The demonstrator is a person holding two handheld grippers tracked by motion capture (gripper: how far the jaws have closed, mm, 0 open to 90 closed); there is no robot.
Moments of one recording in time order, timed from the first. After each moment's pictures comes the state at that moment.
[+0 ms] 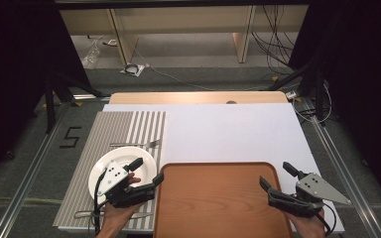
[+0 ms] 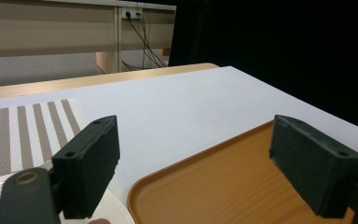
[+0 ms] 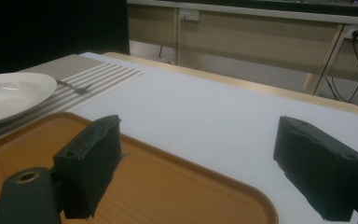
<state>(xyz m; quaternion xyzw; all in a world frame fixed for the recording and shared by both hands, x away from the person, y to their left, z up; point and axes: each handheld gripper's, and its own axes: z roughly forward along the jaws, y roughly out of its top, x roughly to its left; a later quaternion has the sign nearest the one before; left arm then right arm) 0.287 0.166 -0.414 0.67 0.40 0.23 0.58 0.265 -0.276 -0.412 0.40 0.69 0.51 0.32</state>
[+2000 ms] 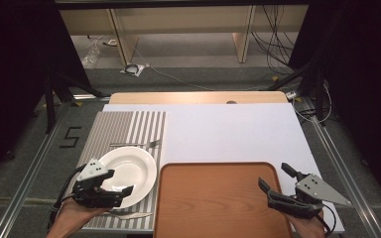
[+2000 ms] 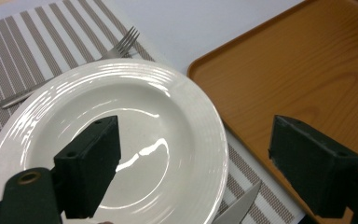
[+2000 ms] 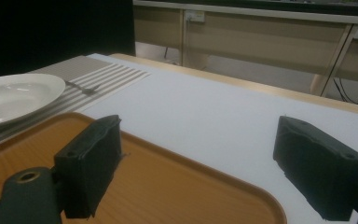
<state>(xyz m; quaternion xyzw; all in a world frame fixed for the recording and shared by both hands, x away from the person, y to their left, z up) 0.288 0.236 -0.394 0.81 0.42 0.16 0.37 0.263 -0.275 -0.411 0.40 0.69 0.52 0.31</state>
